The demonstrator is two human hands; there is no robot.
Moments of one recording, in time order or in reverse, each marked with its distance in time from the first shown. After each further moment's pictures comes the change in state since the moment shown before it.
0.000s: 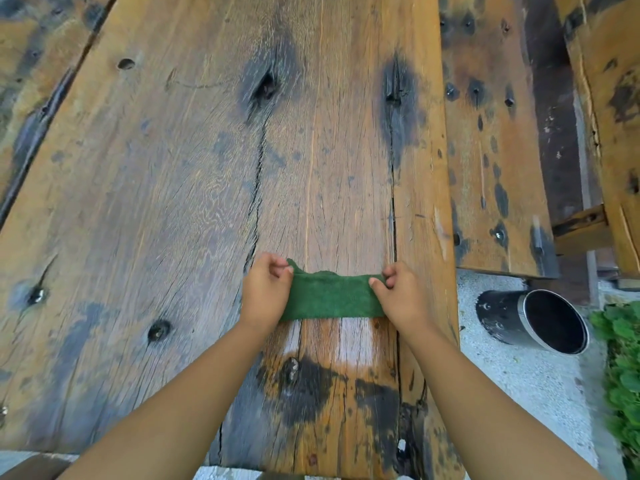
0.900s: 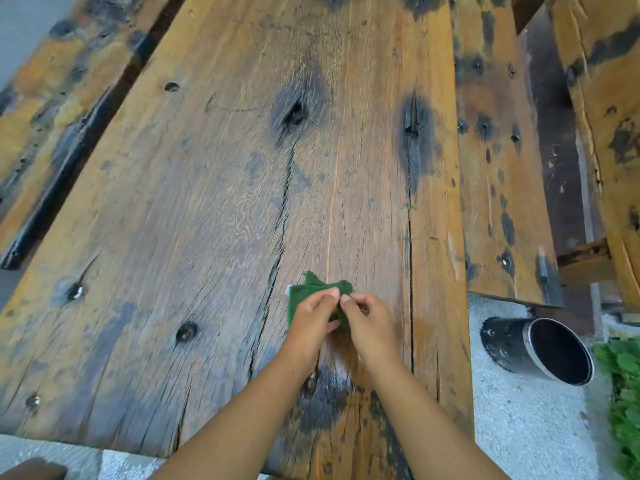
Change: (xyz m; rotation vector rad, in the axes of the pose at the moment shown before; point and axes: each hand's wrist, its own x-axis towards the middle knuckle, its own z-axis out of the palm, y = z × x) left_hand -0.055 0.017 0.011 -0.655 -0.297 -0.276; right_hand -0.084 -0.089 0.029 0.579 -0.104 0.113
